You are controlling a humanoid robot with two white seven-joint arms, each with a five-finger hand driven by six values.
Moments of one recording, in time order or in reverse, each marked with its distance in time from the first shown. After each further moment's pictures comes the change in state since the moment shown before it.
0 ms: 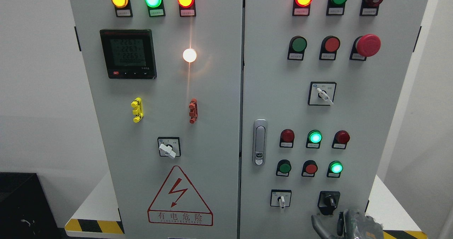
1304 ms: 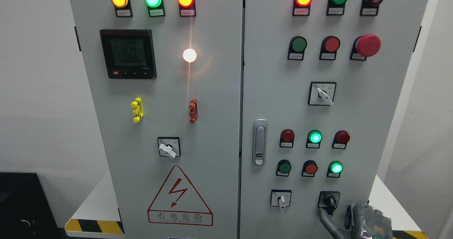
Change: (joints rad) left arm 0.000 0.000 0.000 0.000 0.000 0.000 0.000; right arm -0.025 -0.005 -0.038 -0.003 0.015 -0.001 0.012
